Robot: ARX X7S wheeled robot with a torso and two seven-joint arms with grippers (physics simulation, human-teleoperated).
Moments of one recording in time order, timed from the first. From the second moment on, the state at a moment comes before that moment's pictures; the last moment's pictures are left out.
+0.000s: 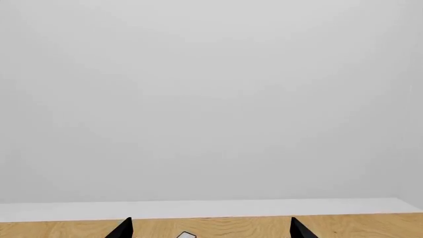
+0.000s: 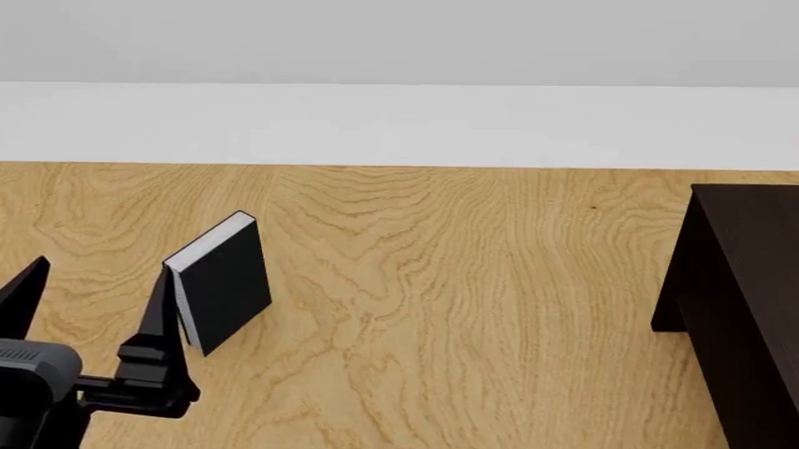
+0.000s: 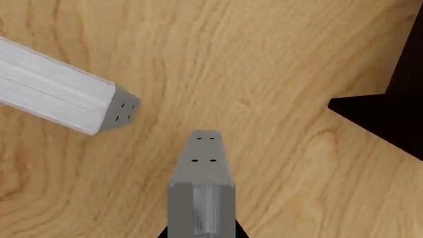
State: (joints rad) left arm -0.23 -0.31 0.20 0.40 -0.39 -0.29 -0.23; right arm 0.76 1.13 -0.92 -0.63 2.30 1.10 1.36
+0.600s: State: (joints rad) left arm -0.23 -0.32 0.20 0.42 -0.41 -0.29 -0.24; right arm 1.17 1.09 -0.93 -0.63 2.48 1.06 1.52
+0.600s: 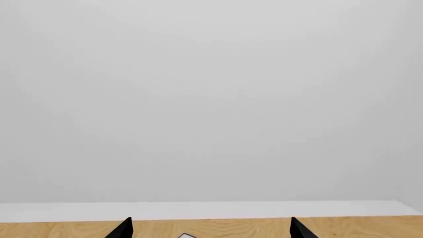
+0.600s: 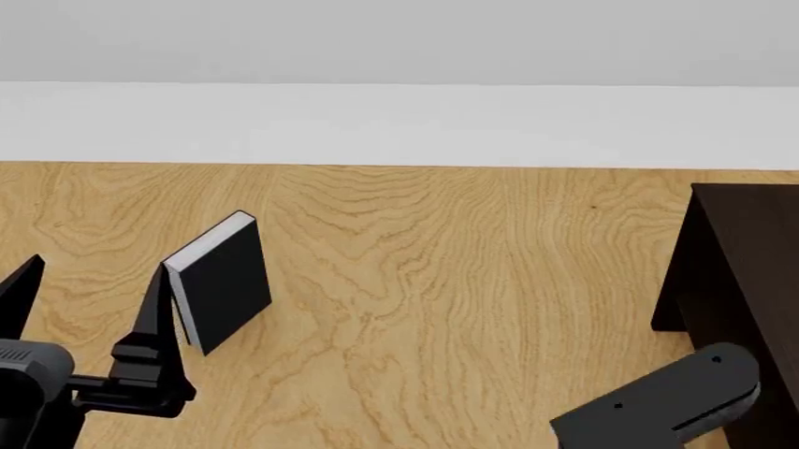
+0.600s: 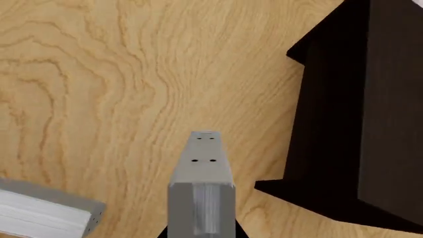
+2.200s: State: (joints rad) left arm -0.27 -0.36 0.09 0.39 -0.53 -0.30 -0.27; right arm 1.55 0.27 -1.28 0.43 1.29 1.14 0.76
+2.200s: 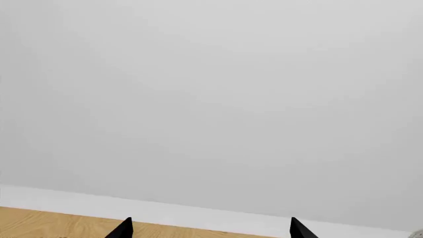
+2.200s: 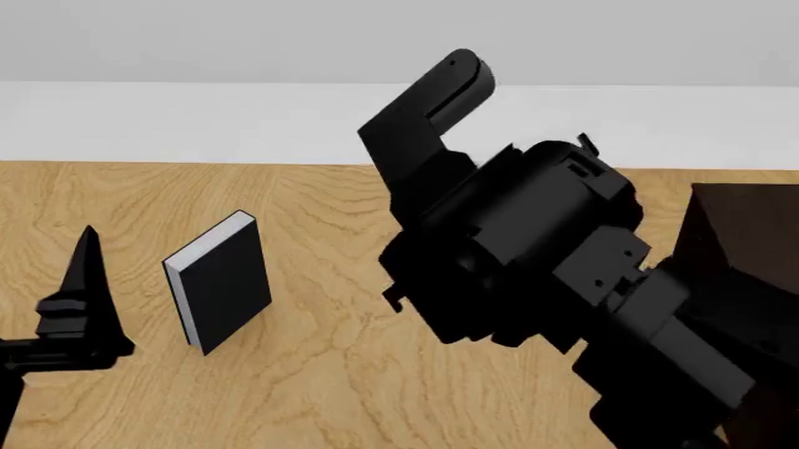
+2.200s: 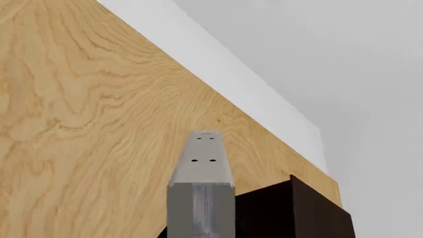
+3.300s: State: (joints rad) left arm -0.33 -0.36 0.07 0.27 -0.56 -0.28 -0.26; right arm 1.30 0.00 -1.50 0.87 0.83 0.90 0.79
